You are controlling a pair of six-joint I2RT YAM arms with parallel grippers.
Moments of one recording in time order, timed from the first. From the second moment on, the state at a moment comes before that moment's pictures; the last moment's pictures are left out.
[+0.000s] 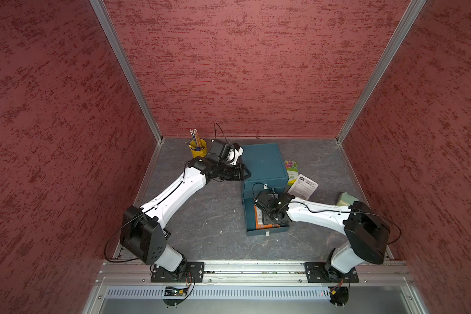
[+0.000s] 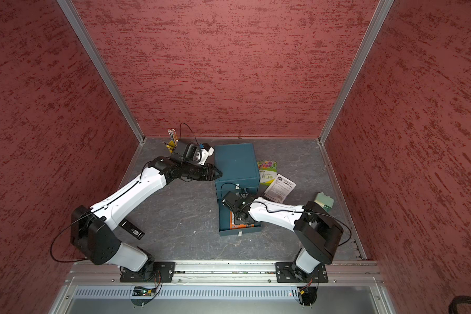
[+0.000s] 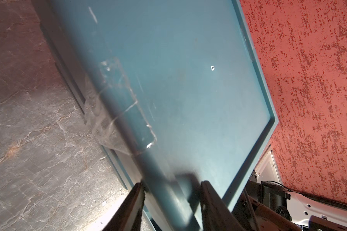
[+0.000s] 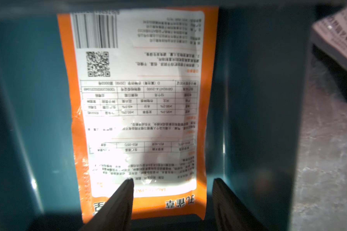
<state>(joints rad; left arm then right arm) -0.52 1.53 1.36 -0.70 0.42 -0.40 0.93 1.62 0.97 -0.76 0.25 0.89</state>
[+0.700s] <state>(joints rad) -0.52 1.53 1.36 -0.70 0.42 -0.39 0.93 1.67 0.94 -0.65 0.15 0.91</state>
